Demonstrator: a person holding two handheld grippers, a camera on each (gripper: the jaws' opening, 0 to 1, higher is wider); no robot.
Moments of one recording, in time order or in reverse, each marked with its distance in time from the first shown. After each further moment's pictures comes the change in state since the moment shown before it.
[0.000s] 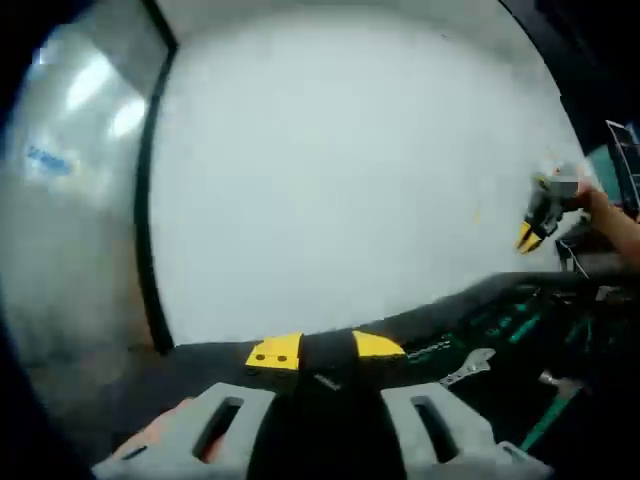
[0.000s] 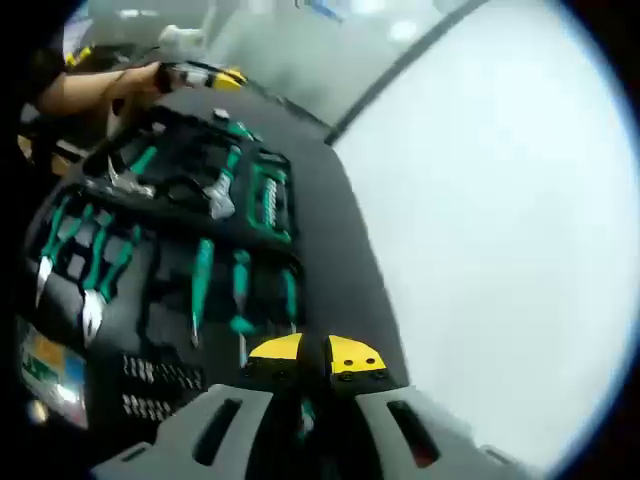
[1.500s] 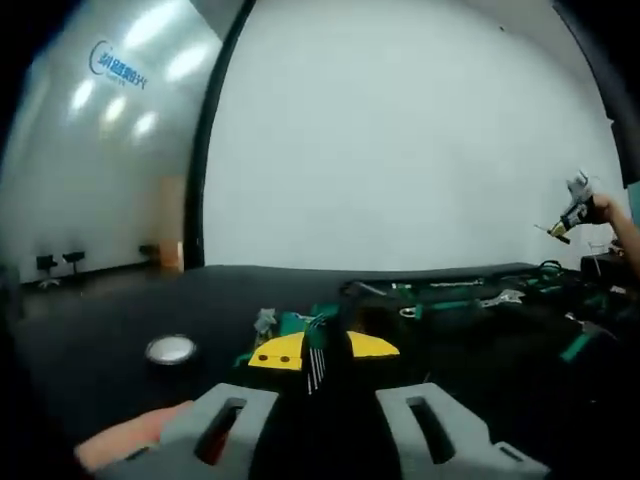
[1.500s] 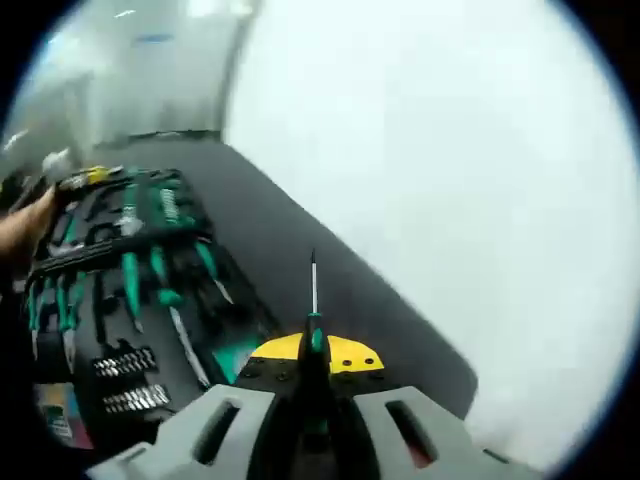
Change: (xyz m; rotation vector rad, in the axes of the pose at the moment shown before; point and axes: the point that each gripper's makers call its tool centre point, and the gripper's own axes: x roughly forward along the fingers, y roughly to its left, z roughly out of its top) left arm -0.018 0.009 -0.082 -0.057 0.227 0.043; right arm 0.002 -0.023 -0.047 0.457 -0.075 -0.025
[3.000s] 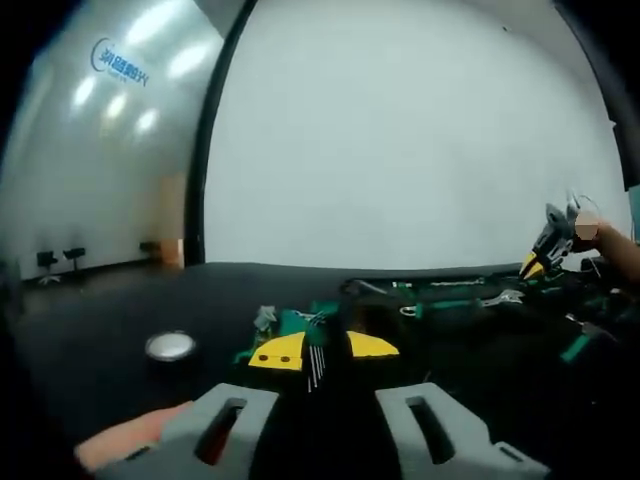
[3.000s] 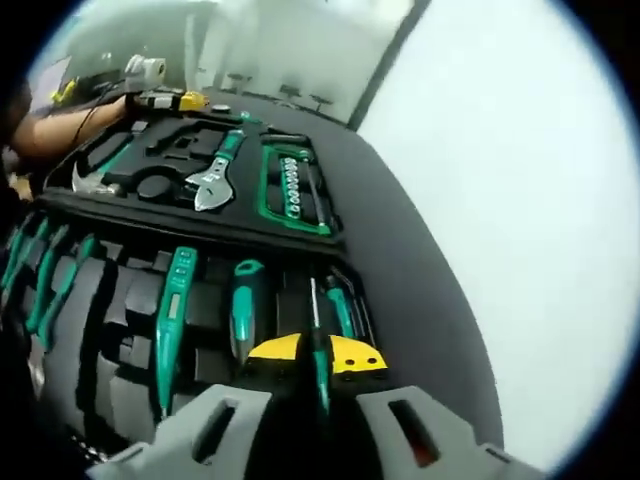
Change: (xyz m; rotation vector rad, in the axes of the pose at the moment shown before) left arm -0.001 0.000 -0.002 -0.011 0.005 -0.003; right arm 0.133 0.116 -0.004 -0.344 0.050 0.278
